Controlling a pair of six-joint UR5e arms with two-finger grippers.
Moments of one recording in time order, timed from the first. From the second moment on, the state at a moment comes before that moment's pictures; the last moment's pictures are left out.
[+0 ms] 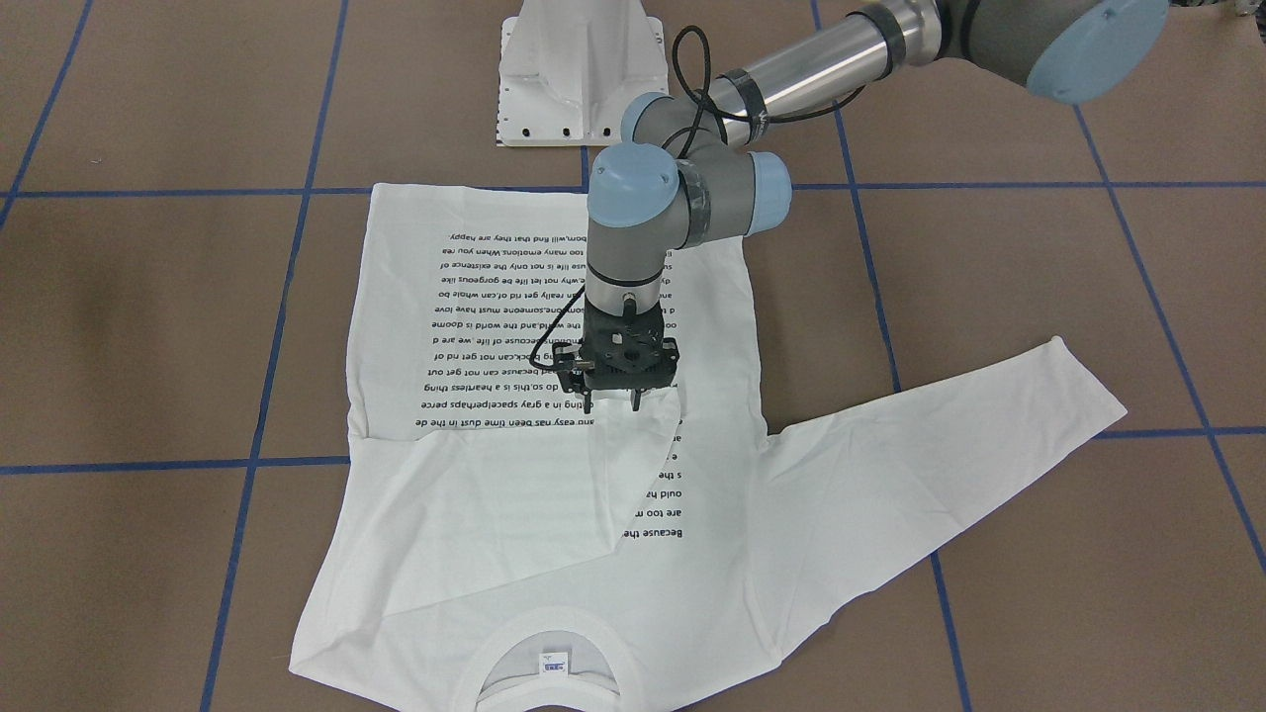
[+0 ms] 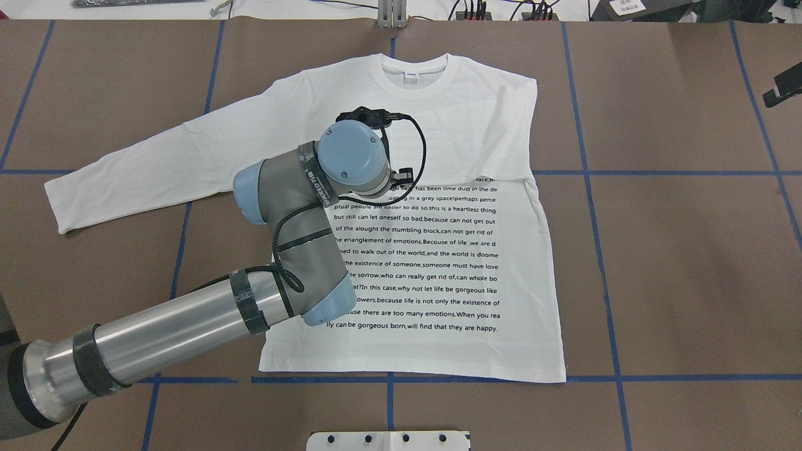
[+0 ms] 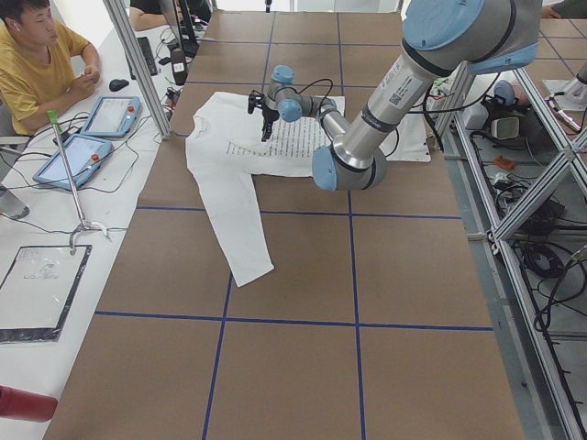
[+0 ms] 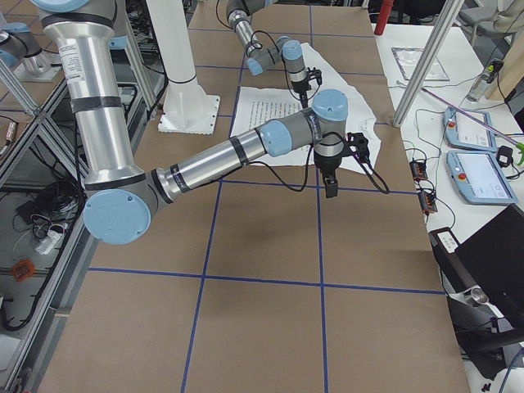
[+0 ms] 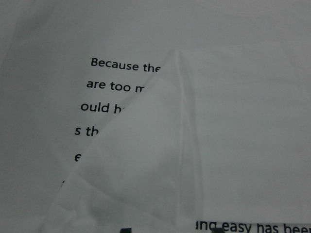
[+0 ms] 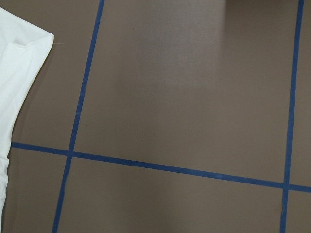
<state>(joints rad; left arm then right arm) -0.53 -2.47 -1.26 -1.90 -1.66 -1.30 1.38 -1.39 1.85 -1.63 2.31 0.28</state>
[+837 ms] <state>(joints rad) -0.51 -2.46 -1.26 -1.90 -1.60 -1.37 1.38 -1.39 1.85 -1.63 2.31 0.28</state>
